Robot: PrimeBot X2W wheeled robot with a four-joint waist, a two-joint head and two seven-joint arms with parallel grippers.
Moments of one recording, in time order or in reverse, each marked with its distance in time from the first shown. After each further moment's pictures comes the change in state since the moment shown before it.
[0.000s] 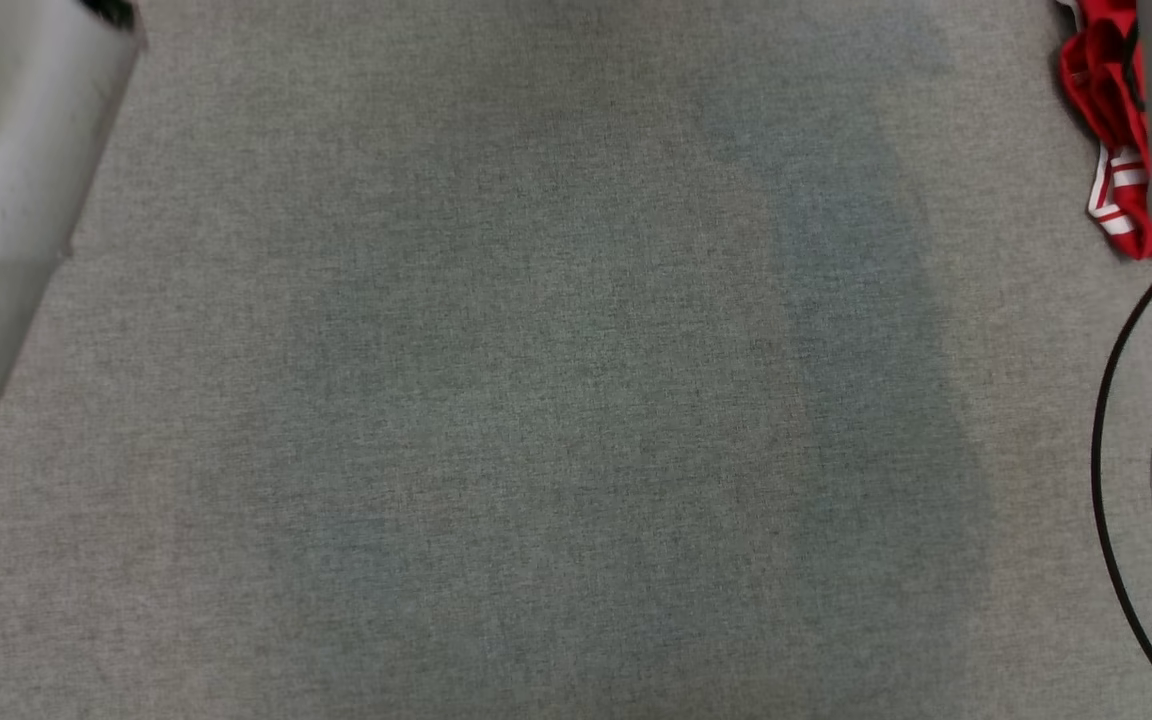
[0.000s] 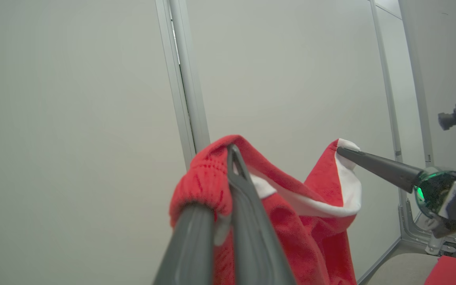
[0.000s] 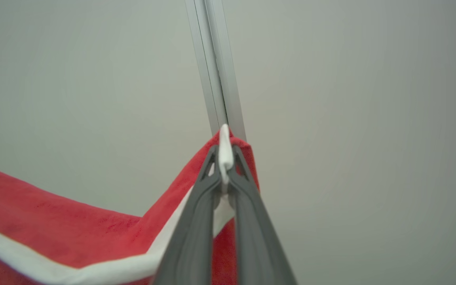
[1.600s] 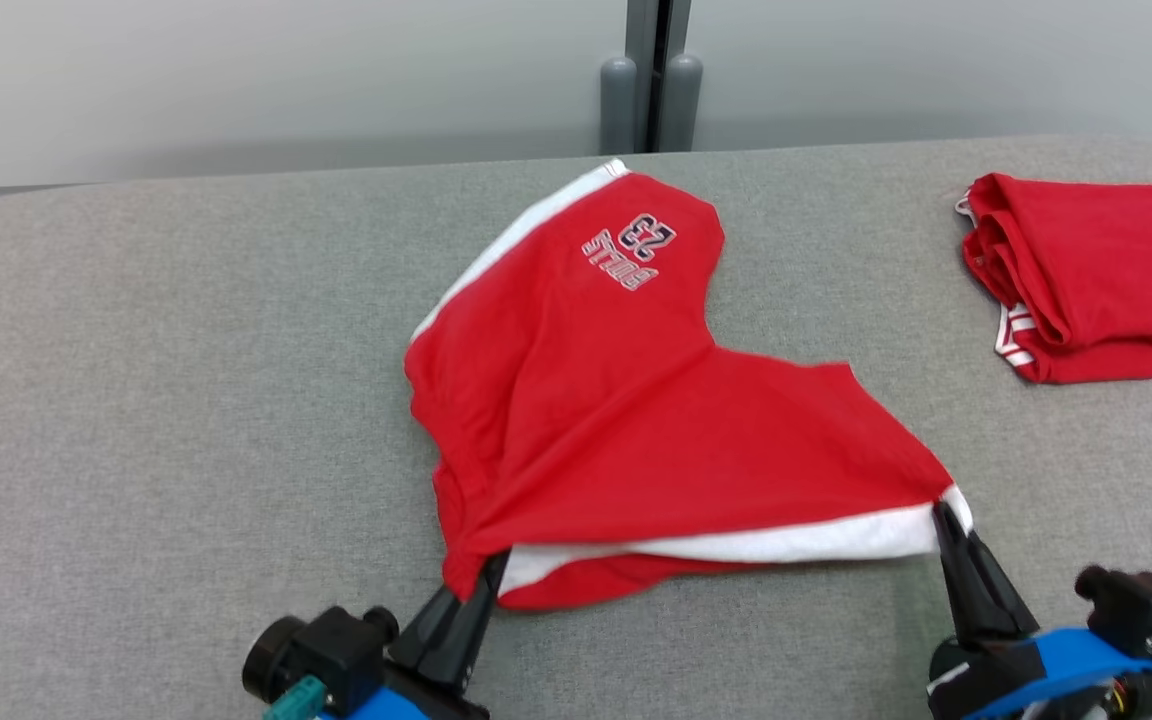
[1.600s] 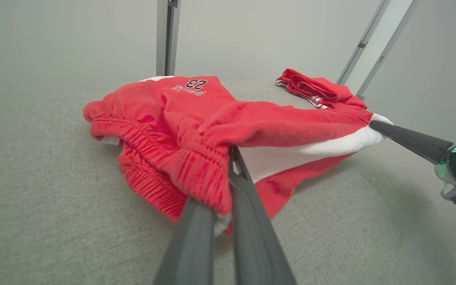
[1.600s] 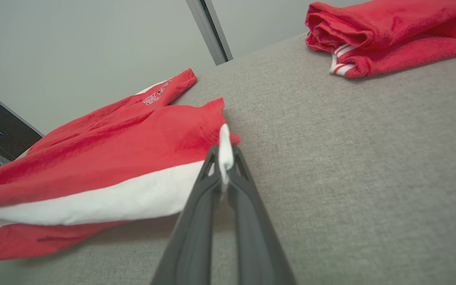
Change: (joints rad) left arm 1.323 -0.040 0.069 -0.249 0.114 0.004 -0.034; right arm 1.343 -0.061 0.062 -0.423 0.162 0.000 -0.002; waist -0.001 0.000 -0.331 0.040
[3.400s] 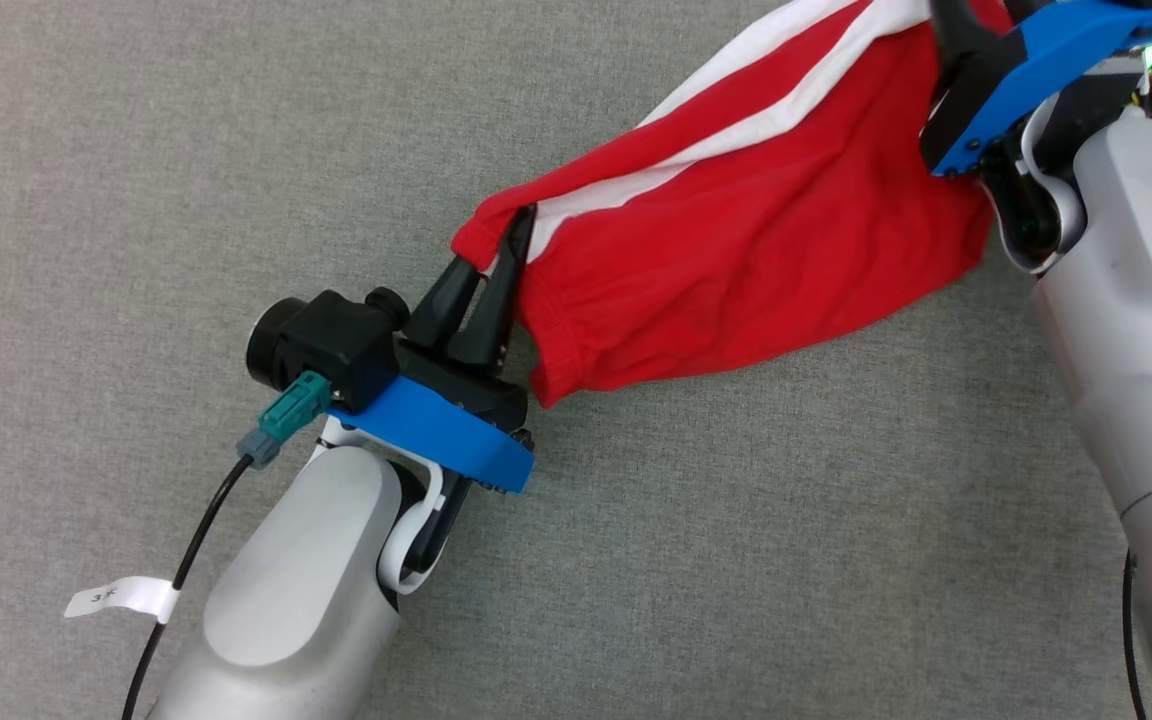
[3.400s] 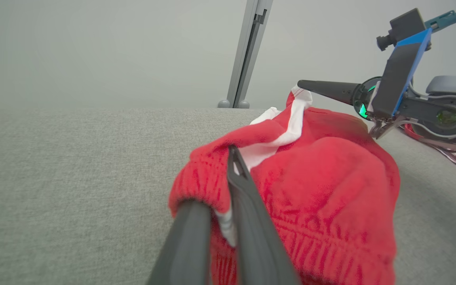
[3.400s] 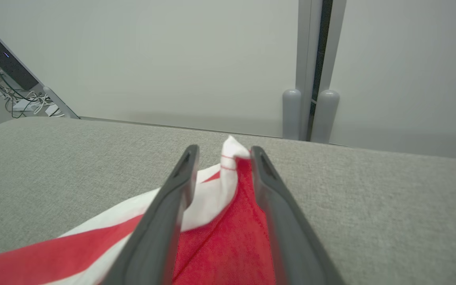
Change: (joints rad) left arm -0.459 -0.133 0.050 0.136 0.002 -0.003 0.000; right arm -1.071 -0.003 0.088 0.667 -0.177 0.000 0.155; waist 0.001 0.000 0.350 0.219
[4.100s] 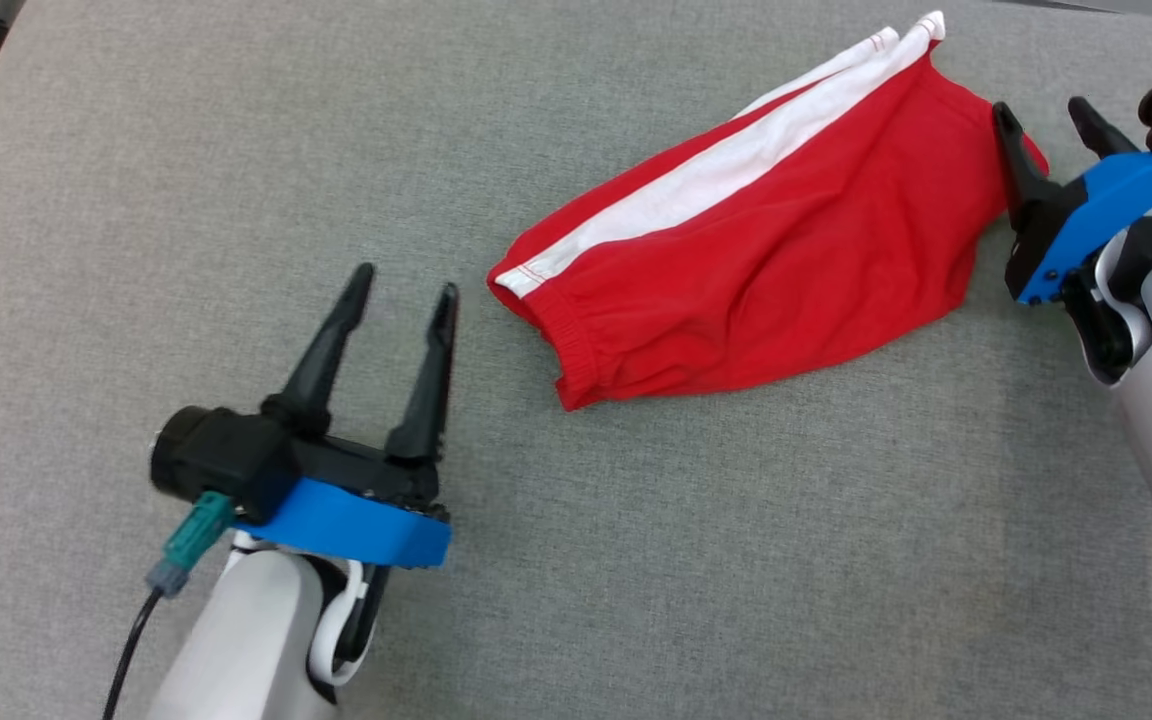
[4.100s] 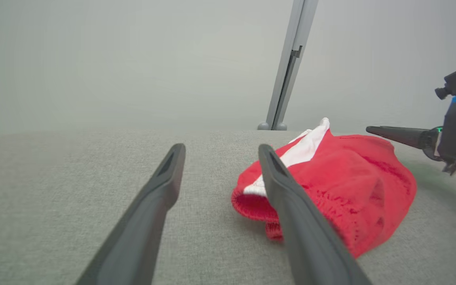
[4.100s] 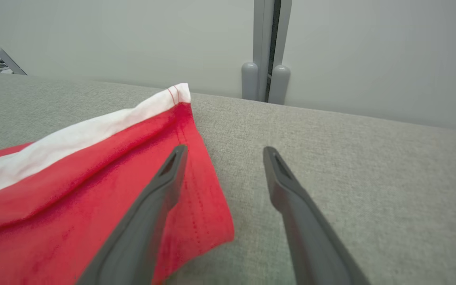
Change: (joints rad) left arm 0.233 0.007 0.180 -0.139 0.132 0.002 0.000; right arm 0.110 -0.142 0.158 0.134 0.107 0.000 -0.072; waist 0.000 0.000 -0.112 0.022
